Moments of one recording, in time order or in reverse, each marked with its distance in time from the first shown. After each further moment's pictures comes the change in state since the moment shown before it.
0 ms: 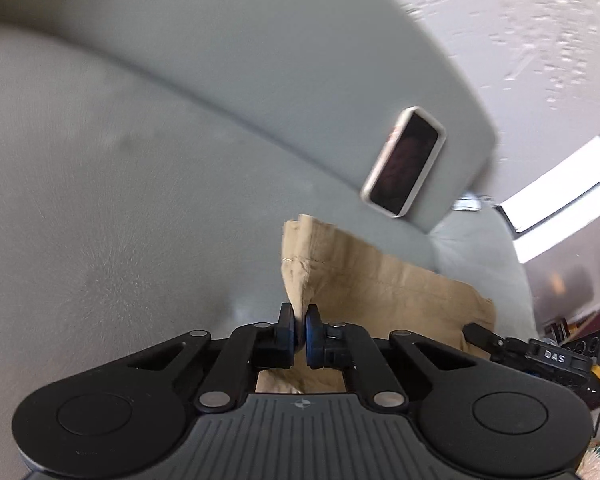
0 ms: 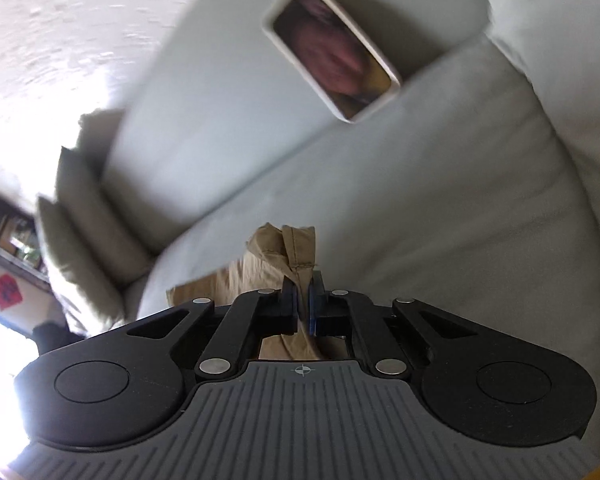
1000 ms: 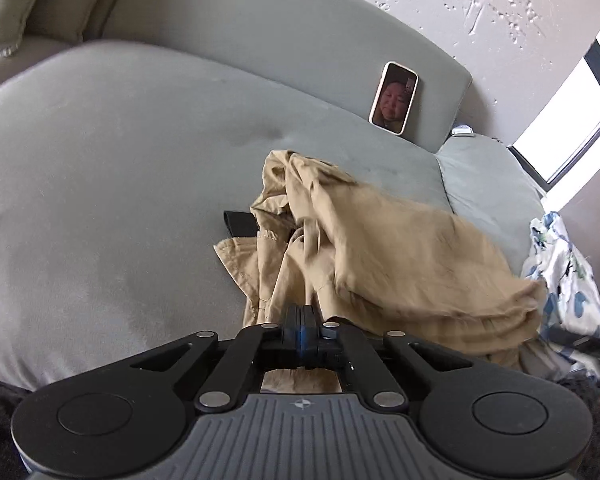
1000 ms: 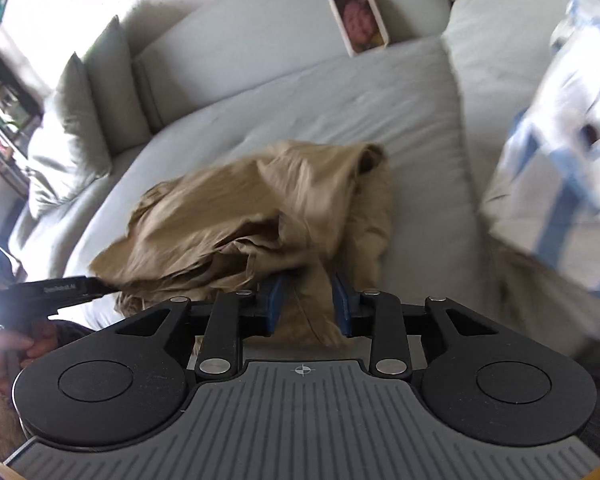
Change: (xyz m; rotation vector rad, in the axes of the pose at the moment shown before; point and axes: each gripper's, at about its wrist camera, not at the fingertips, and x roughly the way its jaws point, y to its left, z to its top) left arm -0.166 -0.078 -0.238 0.087 -0.088 0.264; right arm -0.224 0.048 -0.216 -0.292 0.034 -0.226
